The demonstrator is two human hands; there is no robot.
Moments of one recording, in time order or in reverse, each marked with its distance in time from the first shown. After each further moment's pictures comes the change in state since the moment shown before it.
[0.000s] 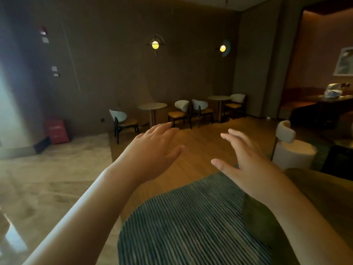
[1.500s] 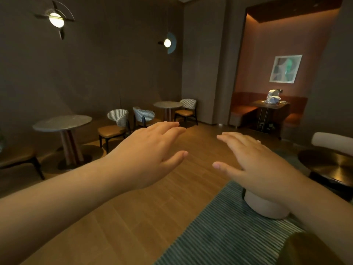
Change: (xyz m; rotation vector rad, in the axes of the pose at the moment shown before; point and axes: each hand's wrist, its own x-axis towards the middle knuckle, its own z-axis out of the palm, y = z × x) left_hand 1.043 -0.093 0.365 -0.079 0.085 0.513; right_hand 0.872 0.575 0.133 -0.398 -0.112 0.222
